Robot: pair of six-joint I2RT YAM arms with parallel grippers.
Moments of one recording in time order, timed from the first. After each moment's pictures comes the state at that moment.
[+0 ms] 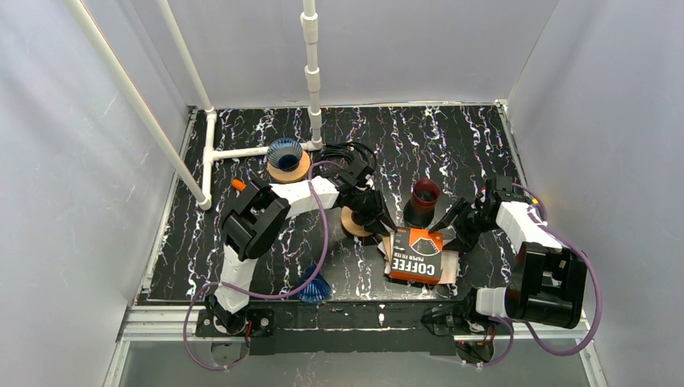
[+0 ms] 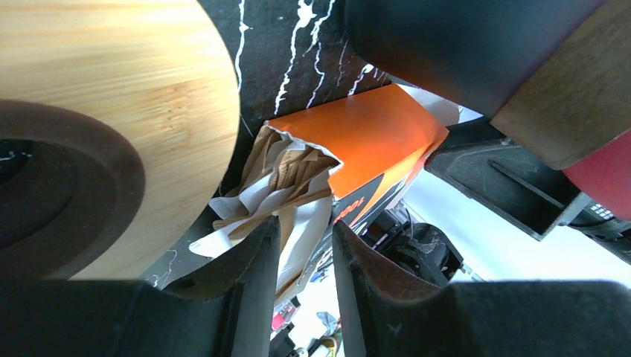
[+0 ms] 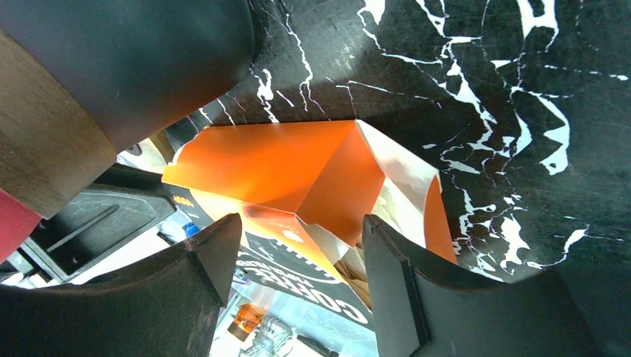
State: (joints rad) left arm -0.80 2.04 1.36 -0.32 0.59 -1.13; right arm -0.14 1.31 0.70 -0.76 -0.51 0.57
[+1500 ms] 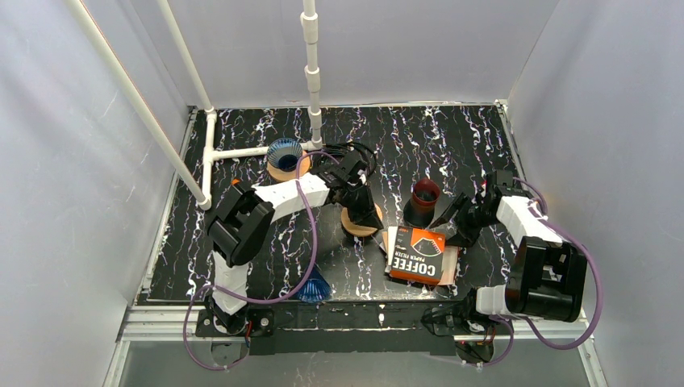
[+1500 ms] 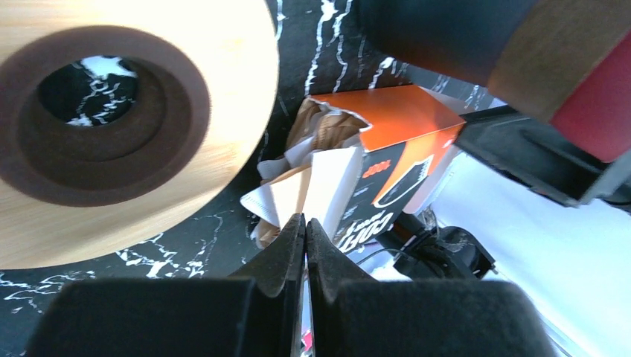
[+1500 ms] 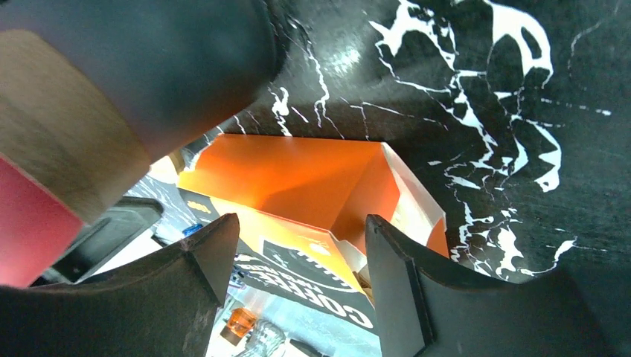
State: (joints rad) left arm -0.77 1.93 1.35 -0.43 0.48 -1.02; right arm -0.14 1.34 0.75 -0.77 -0.50 0.55
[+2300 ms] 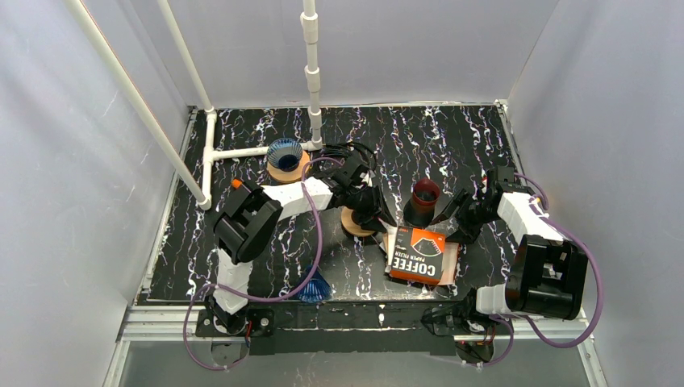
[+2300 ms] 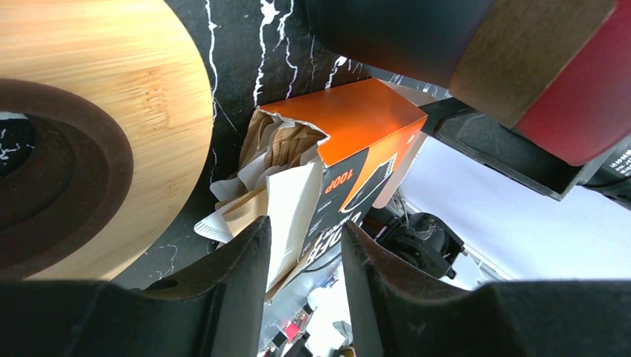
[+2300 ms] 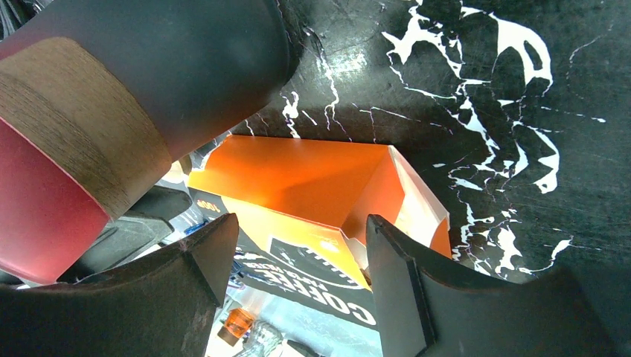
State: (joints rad) left arm -0.78 1.97 1.31 -0.25 0.59 -1.09; right arm -0.14 1.36 0.80 -0.79 -0.49 0.53
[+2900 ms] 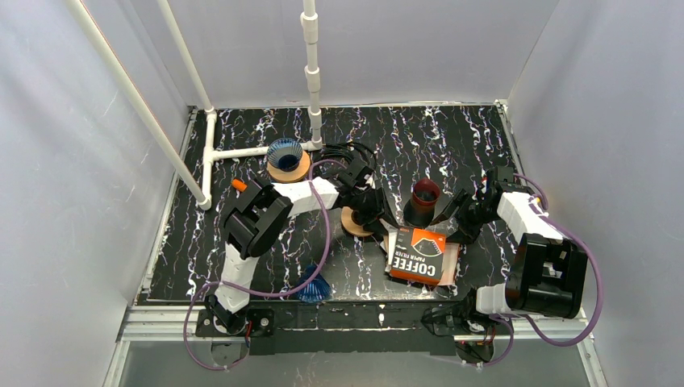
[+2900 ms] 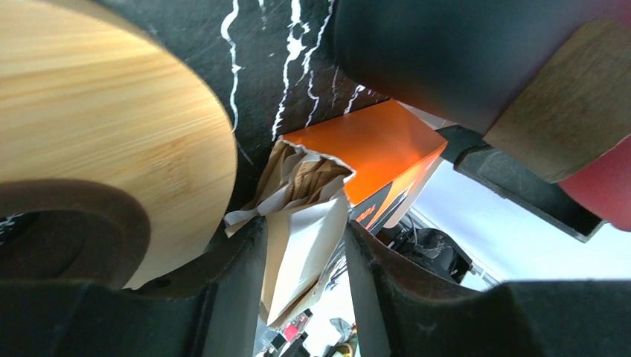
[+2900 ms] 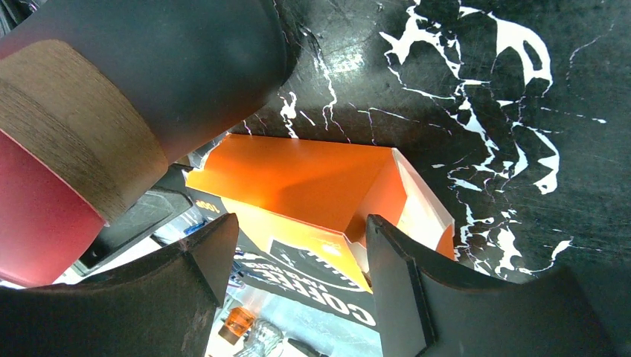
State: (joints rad) left arm -0.79 2.06 1.35 -0.25 0.59 -1.09; right arm -0.14 1.37 0.80 -0.79 -0.49 0.53
